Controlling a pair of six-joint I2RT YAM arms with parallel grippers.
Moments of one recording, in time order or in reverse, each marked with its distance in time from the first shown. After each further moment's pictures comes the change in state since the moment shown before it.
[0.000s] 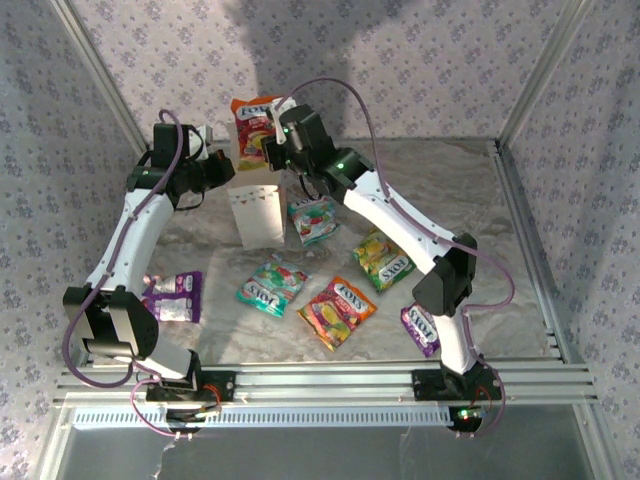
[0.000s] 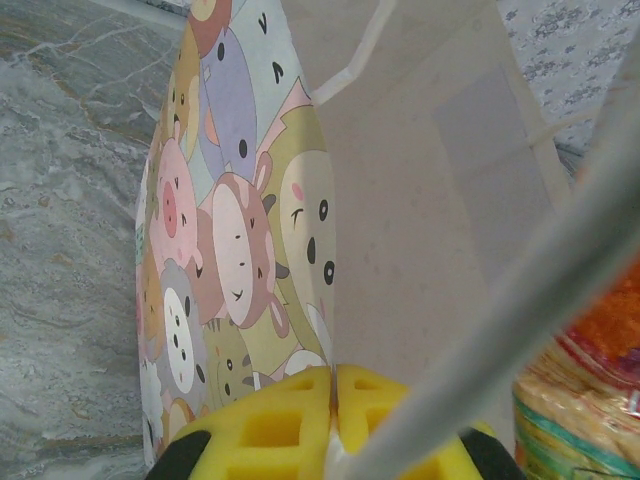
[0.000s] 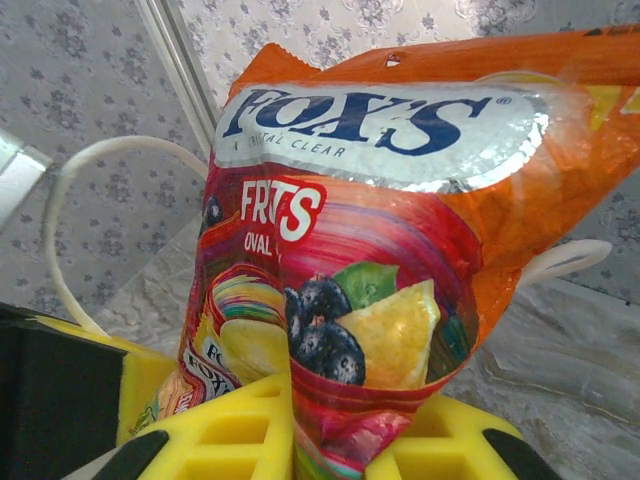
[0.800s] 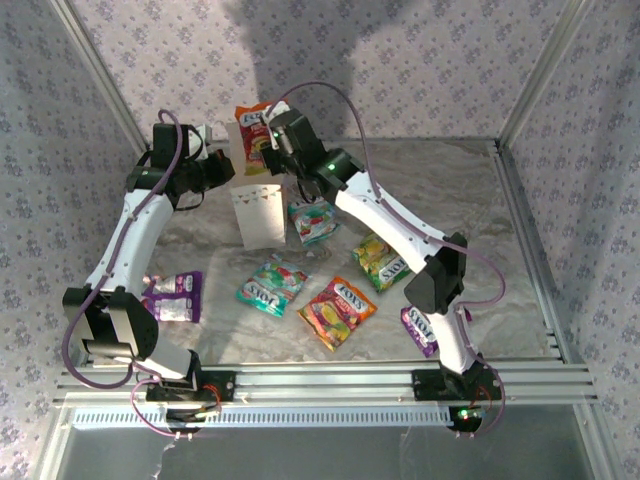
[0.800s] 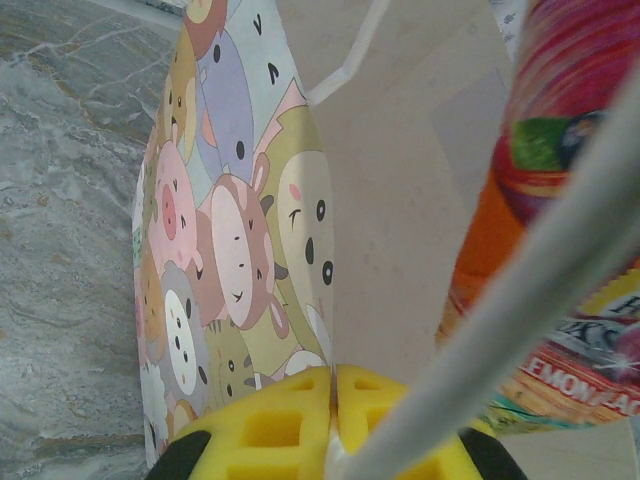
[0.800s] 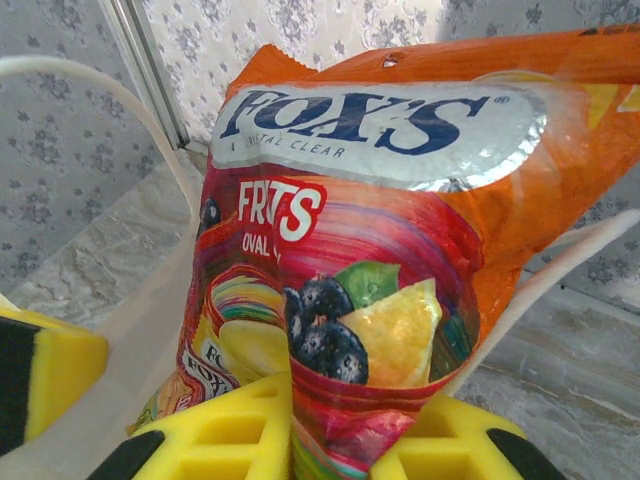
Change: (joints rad) left arm 0.000 -0.003 0.000 0.000 0.000 -0.007; right arm 0.023 0.060 0.068 -0.086 0.107 -0.068
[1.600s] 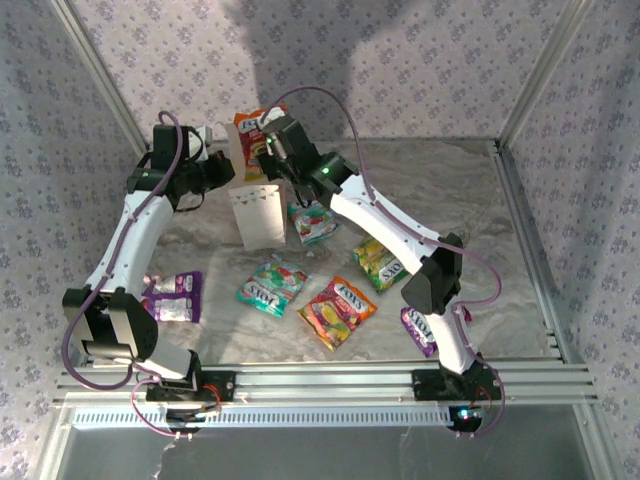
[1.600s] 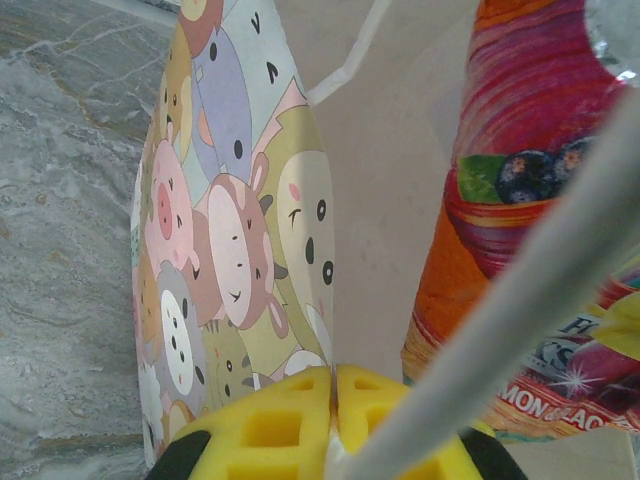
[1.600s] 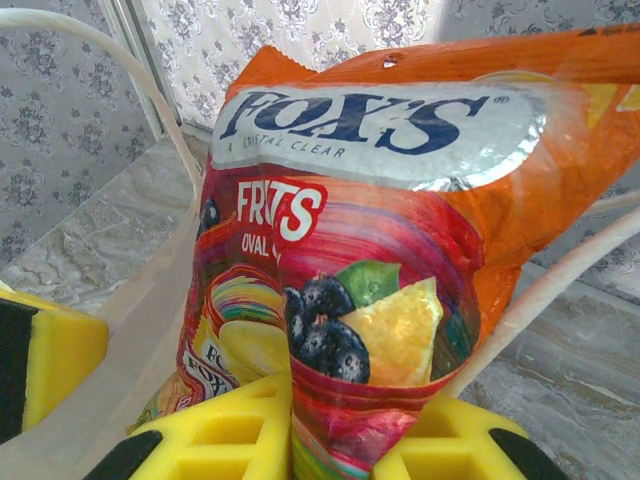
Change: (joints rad) left arm 0.000 -0.007 -0.017 0.012 0.004 0.000; right arm 0.023 0.014 0.005 -0.017 0.037 -0.001
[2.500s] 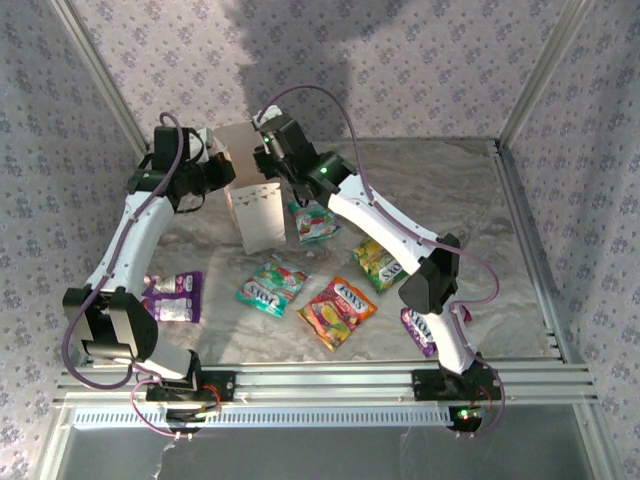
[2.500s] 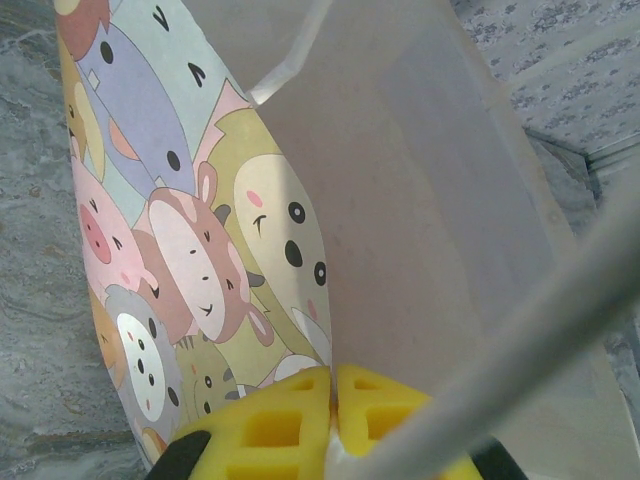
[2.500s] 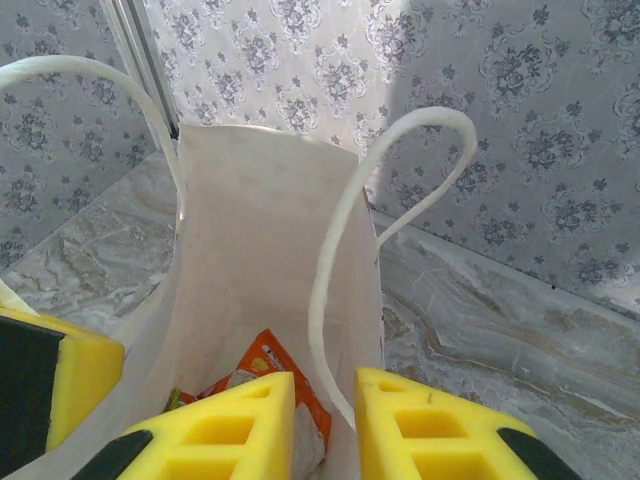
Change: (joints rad) left arm 0.000 0.000 -0.015 0.006 0.008 -0.001; right arm 0.008 0.019 0.045 -0.012 0.015 -0.018
